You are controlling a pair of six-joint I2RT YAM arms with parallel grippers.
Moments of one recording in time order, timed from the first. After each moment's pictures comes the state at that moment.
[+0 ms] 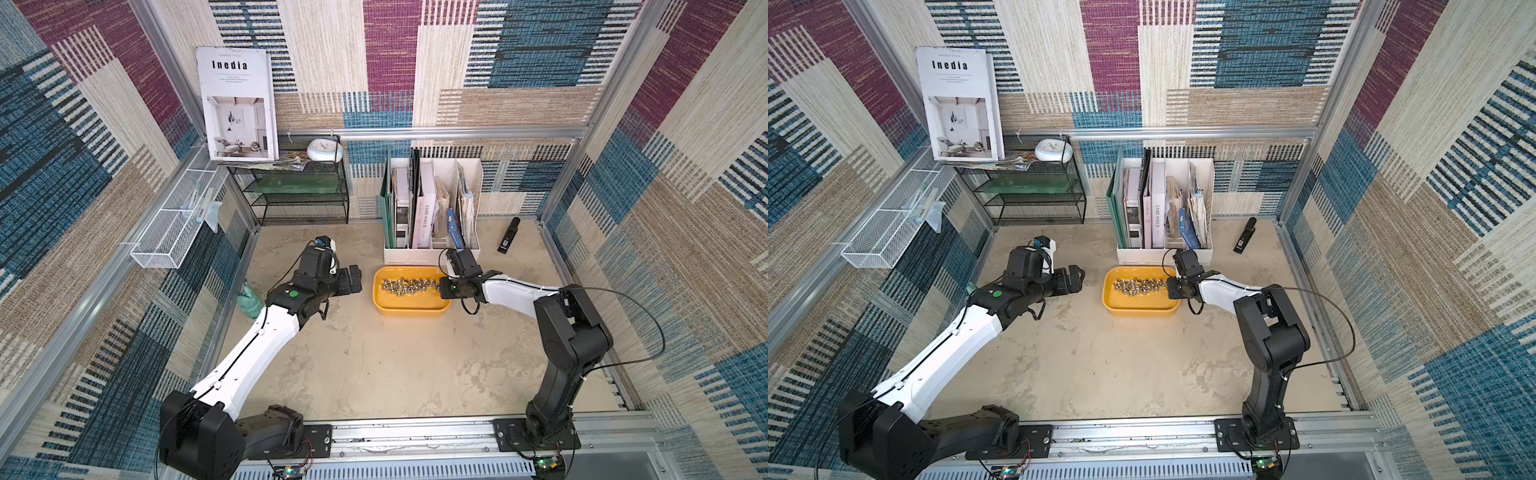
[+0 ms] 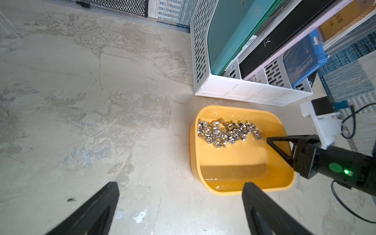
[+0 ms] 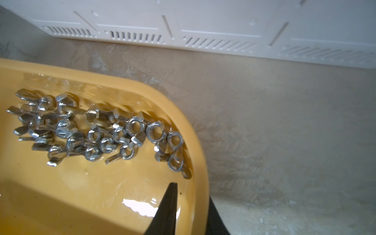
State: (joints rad) left arm -0.34 1.24 1.05 -0.49 0.00 -0.39; right arm 0.44 1.83 1.11 -0.23 0.00 0.29
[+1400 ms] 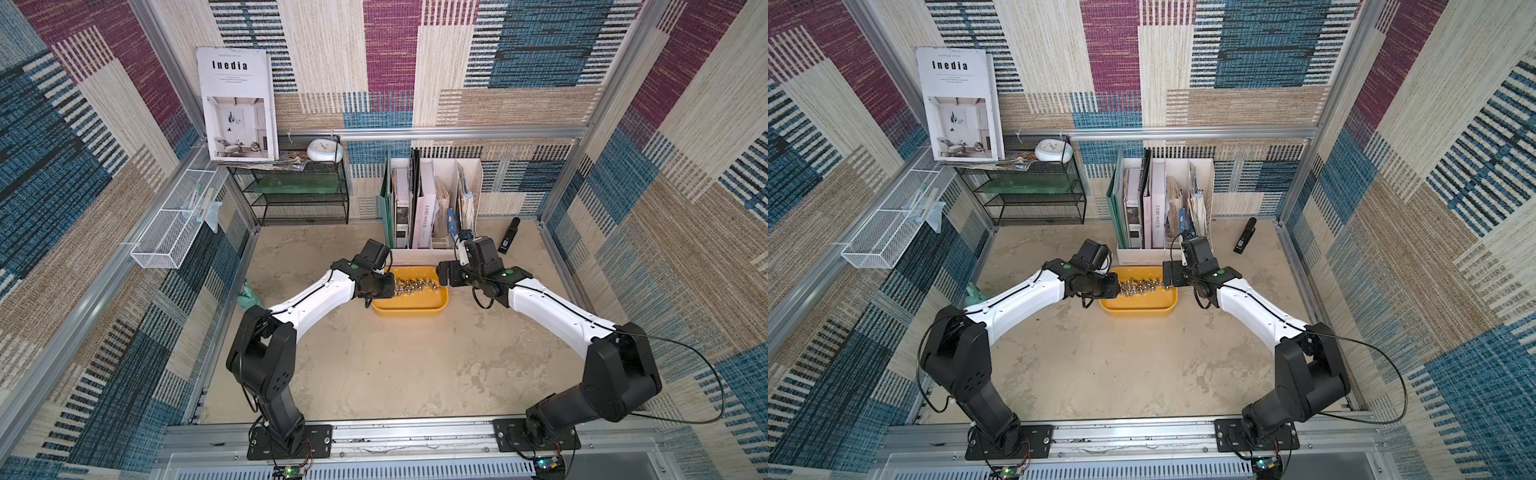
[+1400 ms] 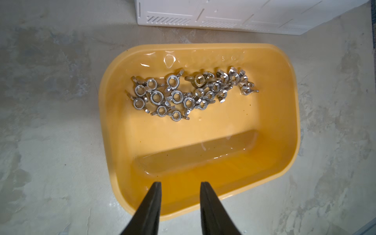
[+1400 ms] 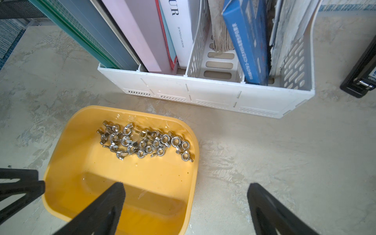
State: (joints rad) left arm -0.54 1.76 1.35 -0.62 0.09 -0.48; right arm 0.46 1.51 1.11 -0.33 0.07 0.27
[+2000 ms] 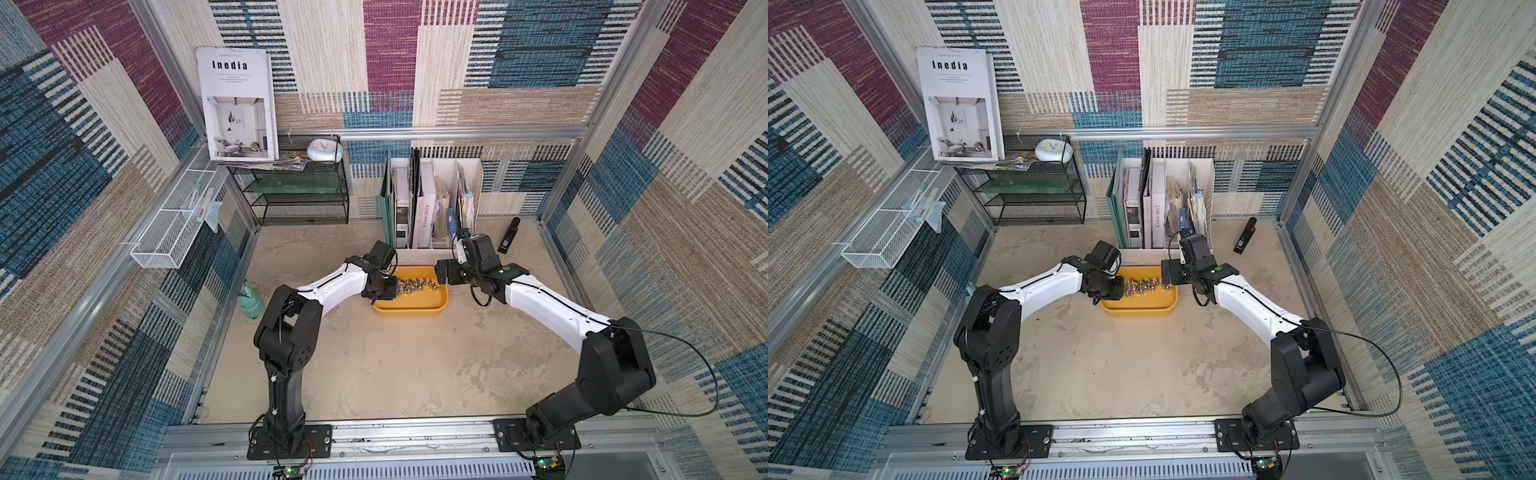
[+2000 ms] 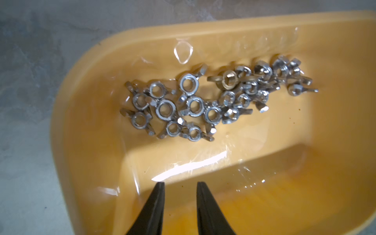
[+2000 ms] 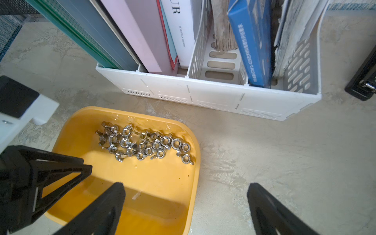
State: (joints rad) left arm -0.51 1.96 1.45 -0.63 0.08 -0.40; right arm 0.46 1.55 1.15 -0.35 0.07 0.27
